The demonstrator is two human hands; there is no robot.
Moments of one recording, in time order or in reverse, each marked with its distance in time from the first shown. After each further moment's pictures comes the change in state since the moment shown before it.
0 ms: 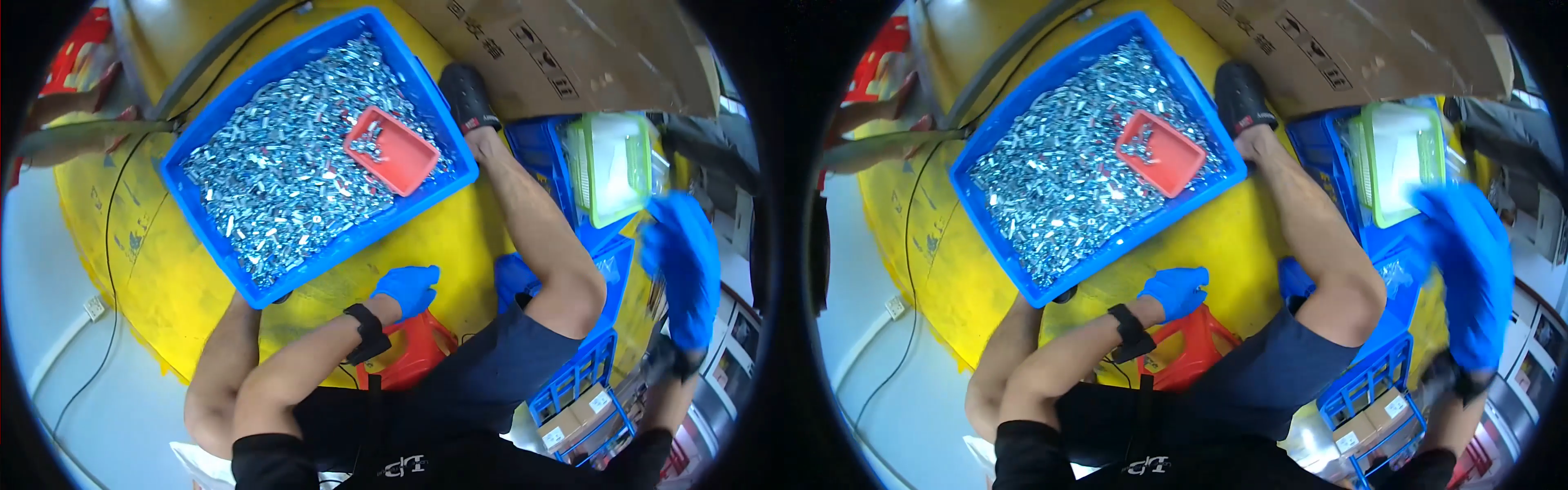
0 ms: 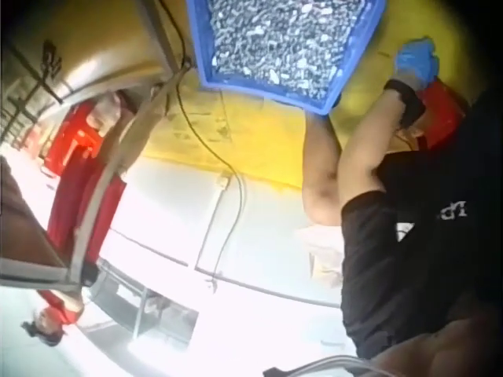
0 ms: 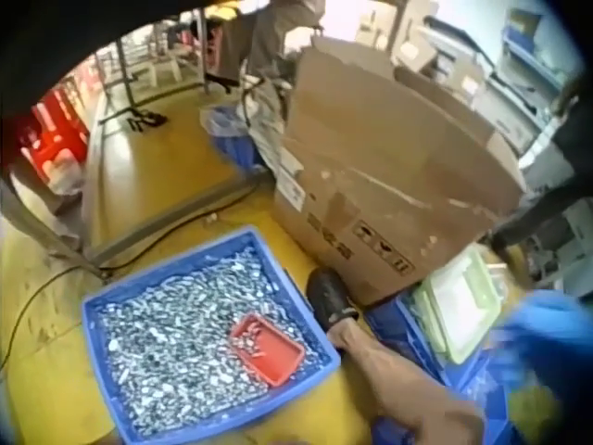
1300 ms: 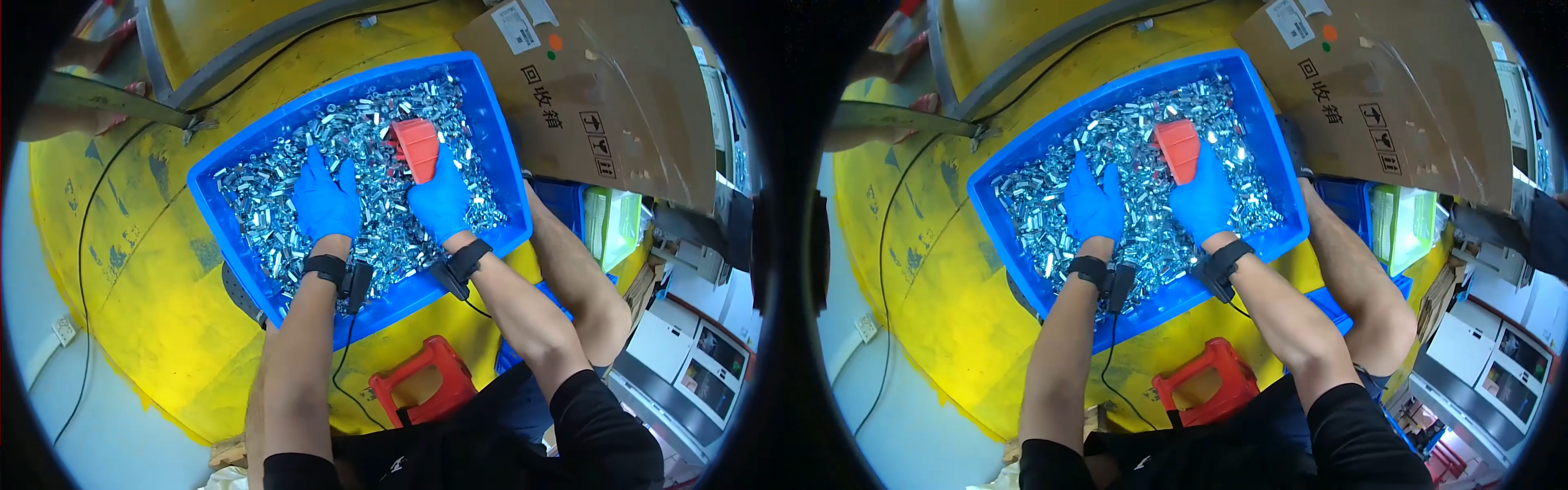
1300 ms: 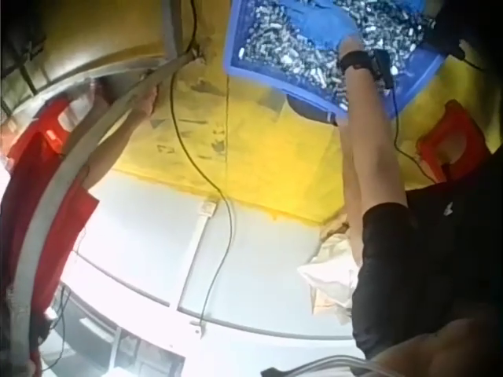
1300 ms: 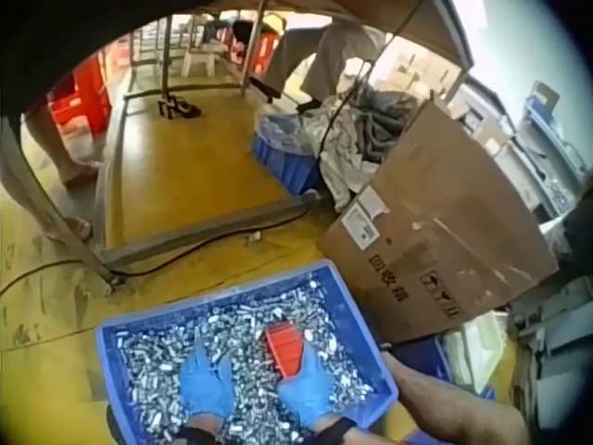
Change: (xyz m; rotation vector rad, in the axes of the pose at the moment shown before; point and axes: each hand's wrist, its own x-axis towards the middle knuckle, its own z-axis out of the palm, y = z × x) left_hand 0.029 -0.171 -0.179 0.090 1.172 -0.449; right_hand 0.147 0.095 0.363 -0.501 0.162 -0.203
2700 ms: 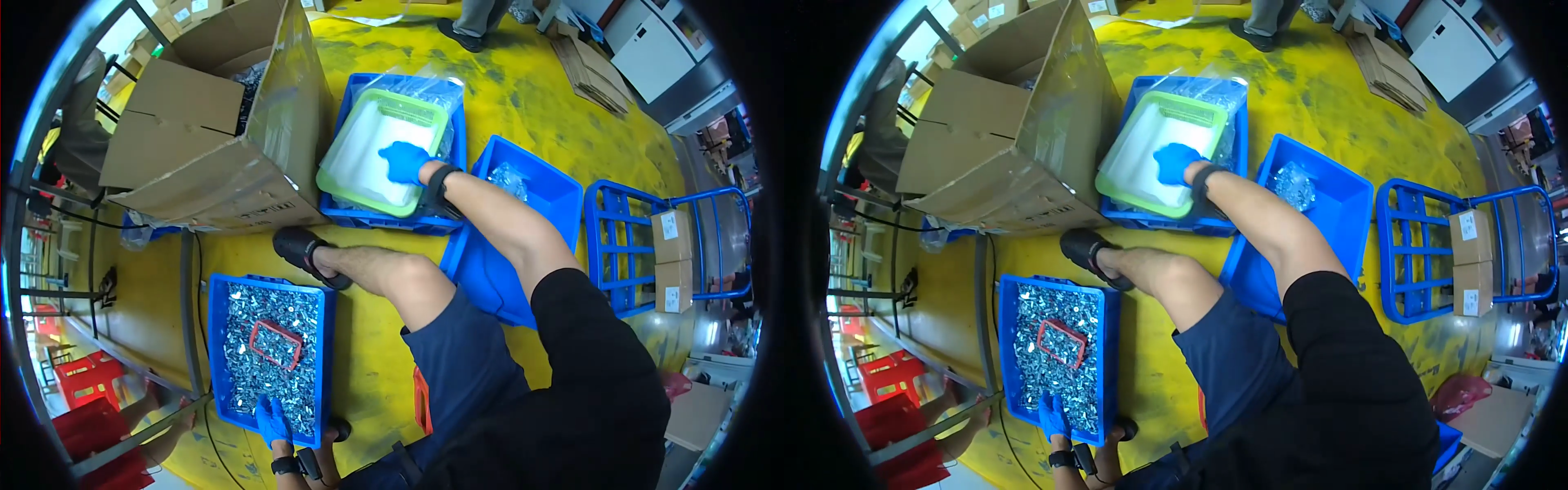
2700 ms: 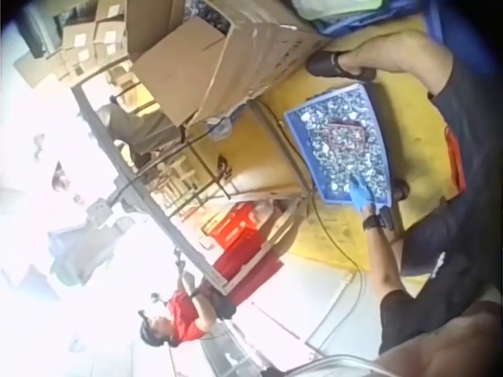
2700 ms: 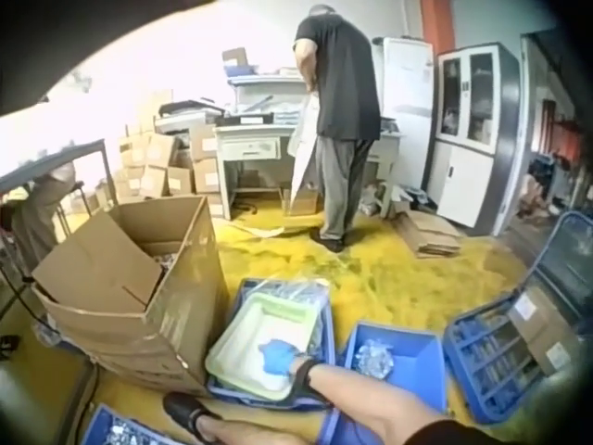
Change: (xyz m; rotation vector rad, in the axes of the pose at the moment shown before) left_hand -0.105 0.082 -0.145 0.026 -0.545 0.157; right_hand 0.011 0.323 -0.333 -0.352 0.395 -0.060
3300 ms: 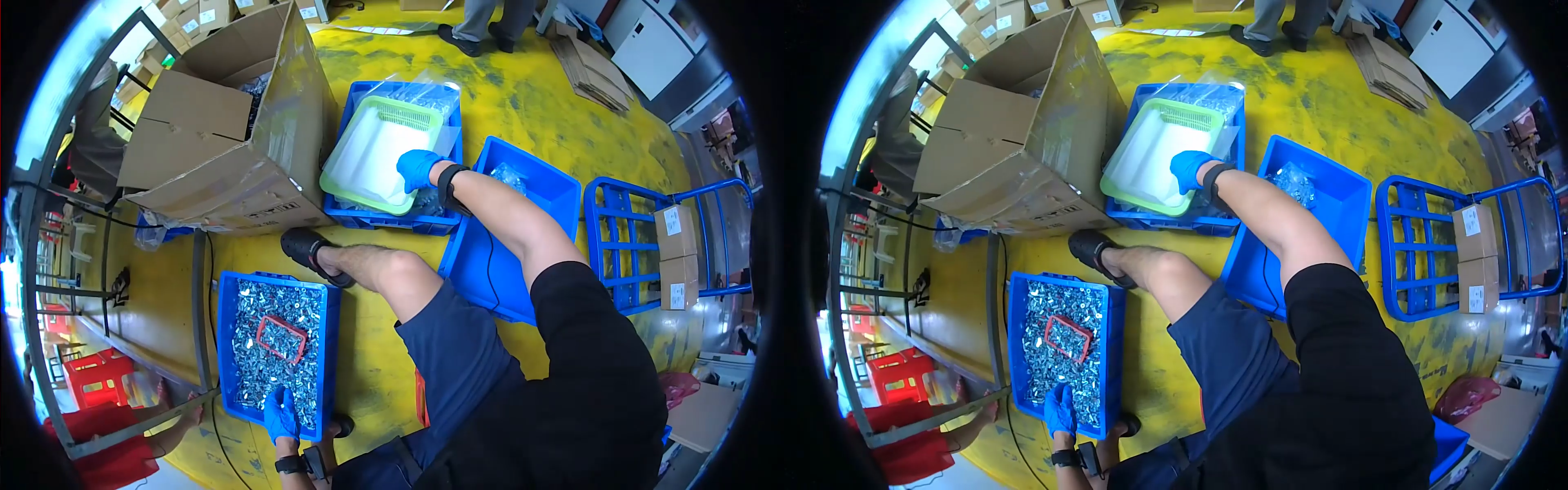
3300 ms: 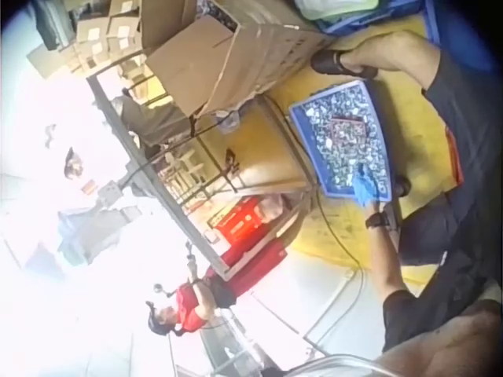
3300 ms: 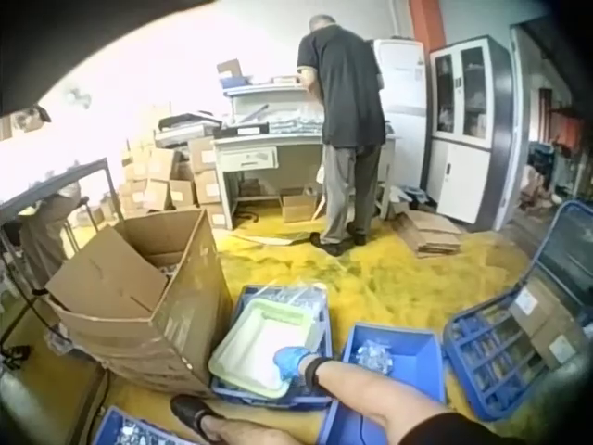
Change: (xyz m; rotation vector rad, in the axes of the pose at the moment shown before) left_hand -0.028 0.031 -0.003 0.053 -0.023 0.151; right_hand -0.009 0.006 -0.053 -0.186 -0.483 -0.109
